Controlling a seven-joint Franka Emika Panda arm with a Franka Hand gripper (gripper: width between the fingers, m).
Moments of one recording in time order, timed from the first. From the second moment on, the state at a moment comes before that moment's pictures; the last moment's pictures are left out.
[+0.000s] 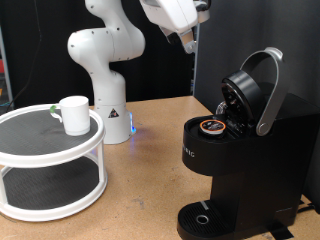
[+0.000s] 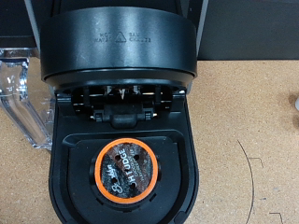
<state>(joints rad) 0.18 -0.23 -0.25 -2.05 0.44 1.89 -0.91</state>
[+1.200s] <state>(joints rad) 0.23 -0.20 -0.12 -2.03 0.55 1.95 -0.83</state>
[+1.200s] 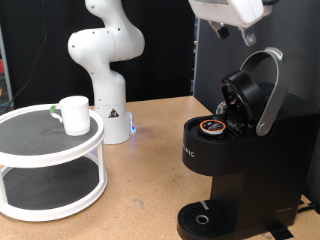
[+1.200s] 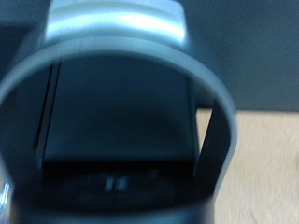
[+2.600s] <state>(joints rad) 0.25 -0.15 0.06 -2.02 0.56 2.09 -0.67</state>
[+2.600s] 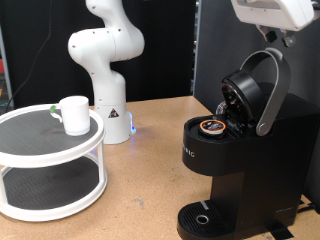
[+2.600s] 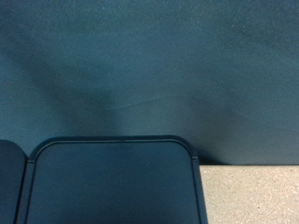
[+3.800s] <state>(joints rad) 0.23 -0.13 0.06 -2.02 0.52 2.07 -0.70</state>
